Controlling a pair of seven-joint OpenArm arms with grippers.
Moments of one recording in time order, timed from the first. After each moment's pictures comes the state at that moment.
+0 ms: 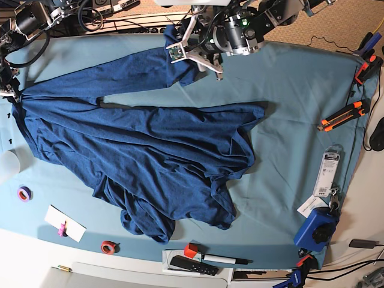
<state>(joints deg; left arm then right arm) 6.7 -17.5 51.7 114.2 -11.1 -18.3 57.7 2.3 27.2 65.3 65.1 29.4 31.4 -55.5</state>
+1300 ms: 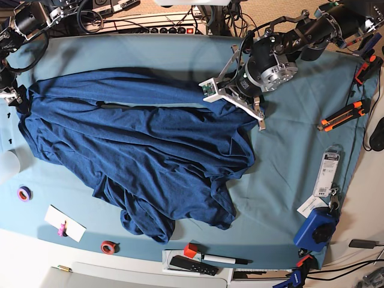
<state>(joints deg) -7.2 -29.6 52.2 124.6 1.2 -14.1 70.3 2.2 27.5 65.8 65.1 46.7 37.6 -67.4</state>
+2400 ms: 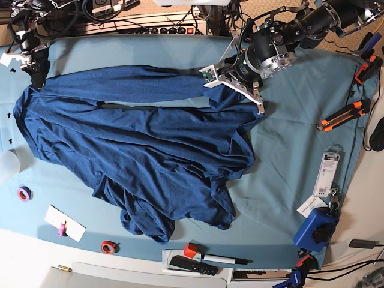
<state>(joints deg) -2.1 -29.6 52.2 124.6 -0.3 -14.1 69.4 -7.4 12.8 76.2 66.1 66.1 32.0 -68.4</state>
